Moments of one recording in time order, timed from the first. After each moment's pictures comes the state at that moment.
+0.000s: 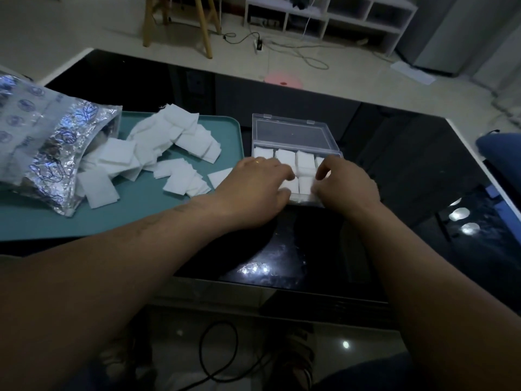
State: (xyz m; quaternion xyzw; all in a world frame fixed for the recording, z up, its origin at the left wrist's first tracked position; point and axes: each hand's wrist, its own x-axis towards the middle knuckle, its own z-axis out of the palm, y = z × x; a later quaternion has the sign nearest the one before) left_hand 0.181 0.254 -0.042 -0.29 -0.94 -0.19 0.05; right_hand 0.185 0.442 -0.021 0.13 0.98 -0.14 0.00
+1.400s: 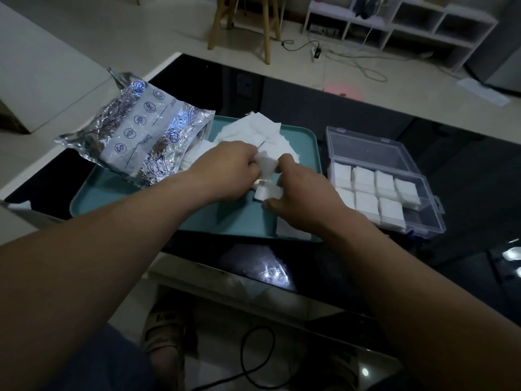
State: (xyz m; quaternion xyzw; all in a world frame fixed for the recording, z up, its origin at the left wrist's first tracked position) left_hand 0.160 0.087 -0.025 -0.08 -0.97 -0.24 0.01; right_hand 0.170 0.266 -0.042 -0.20 0.97 -0.11 0.00
